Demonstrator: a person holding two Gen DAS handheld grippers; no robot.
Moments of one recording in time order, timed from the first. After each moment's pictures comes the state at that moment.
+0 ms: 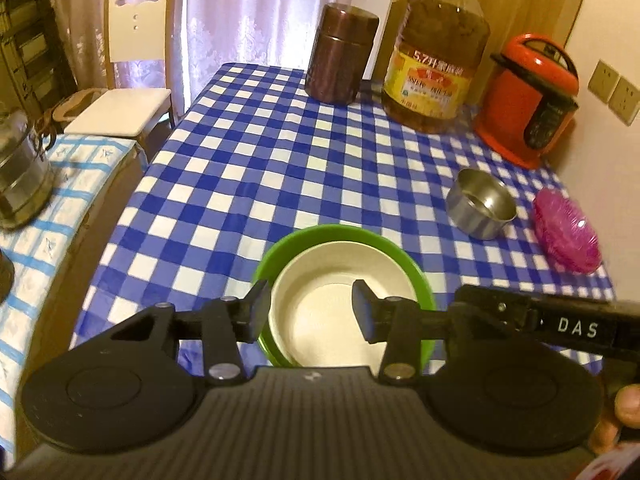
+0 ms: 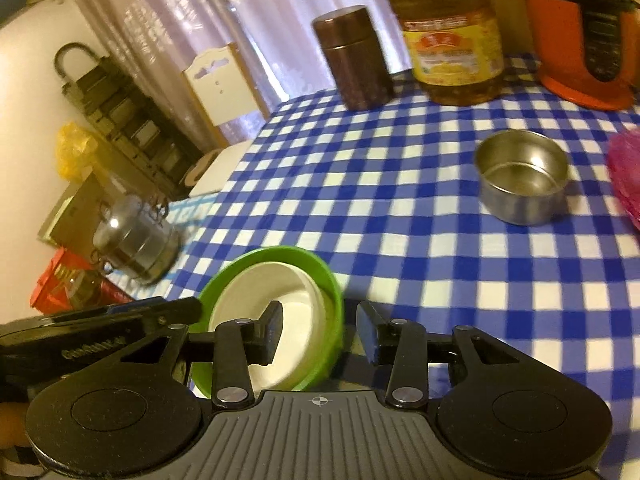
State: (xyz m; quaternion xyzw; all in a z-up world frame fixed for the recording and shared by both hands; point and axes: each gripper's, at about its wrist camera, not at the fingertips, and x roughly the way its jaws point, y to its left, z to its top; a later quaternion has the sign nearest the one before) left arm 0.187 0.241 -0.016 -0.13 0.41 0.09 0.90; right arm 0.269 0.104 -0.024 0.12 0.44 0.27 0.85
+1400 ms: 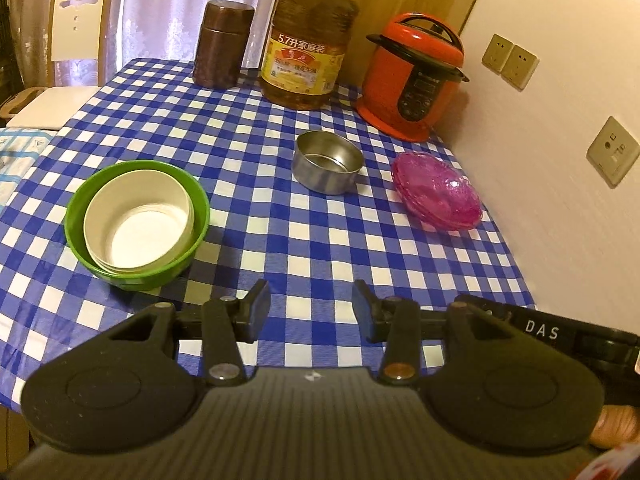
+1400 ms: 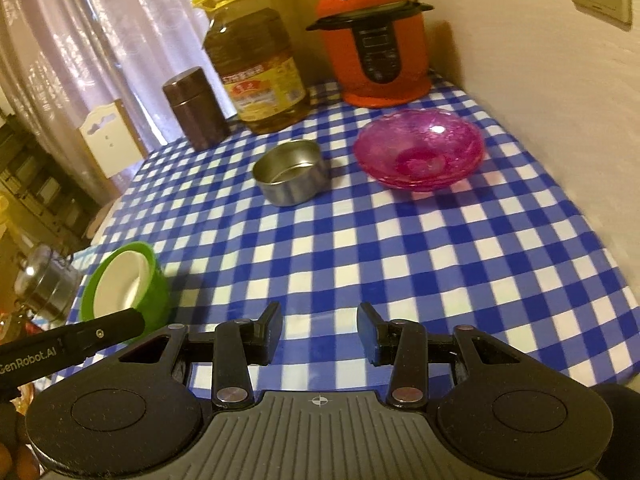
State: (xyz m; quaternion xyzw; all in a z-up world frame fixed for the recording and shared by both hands) left arm 0.134 0.069 -0.005 -0.15 0.39 0.00 0.91; right arm 0.166 -0.075 0.003 0.13 0.41 0.10 0.90
